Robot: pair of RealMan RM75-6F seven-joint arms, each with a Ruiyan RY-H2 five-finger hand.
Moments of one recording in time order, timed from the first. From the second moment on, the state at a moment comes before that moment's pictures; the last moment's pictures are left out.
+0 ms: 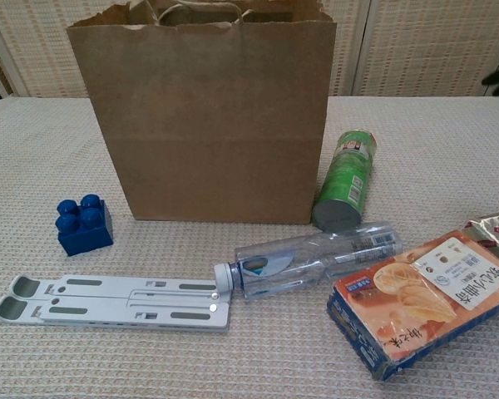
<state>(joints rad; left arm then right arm) -0.10 -1.14 -0.05 -1.62 1.47 1.48 0.14 0.54 -0.98 -0.07 -2.10 -1.01 1.24 -0.48</state>
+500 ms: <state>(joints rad) -0.10 -1.14 -0.05 -1.62 1.47 1.48 0.13 0.55 -1.11 -0.14 -1.96 -0.81 1.08 -0.64</state>
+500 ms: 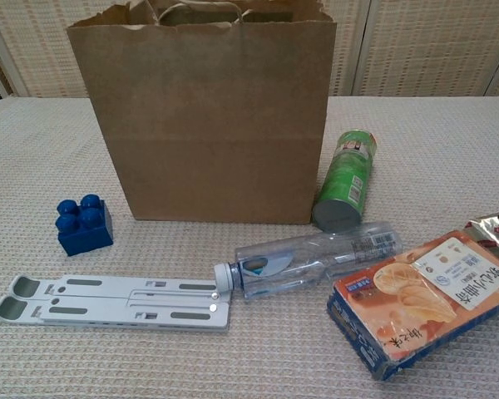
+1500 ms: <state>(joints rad) -0.10 -1.13 -0.05 -1.61 1.47 1.48 0.12 0.57 -1.31 -0.14 -1.78 -0.73 1.17 -0.86</state>
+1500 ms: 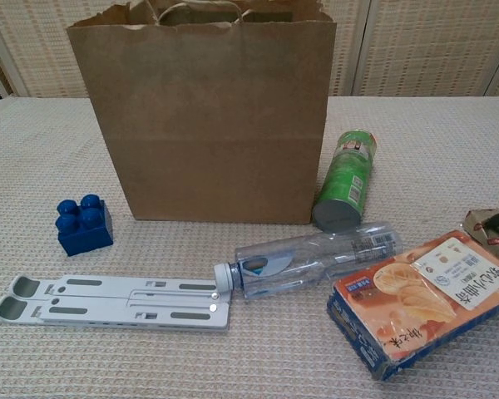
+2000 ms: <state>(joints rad) -0.10 -1.13 -0.05 -1.62 1.47 1.48 0.12 0.52 -1.14 -0.01 -1.86 -0.90 1.29 -0.64</state>
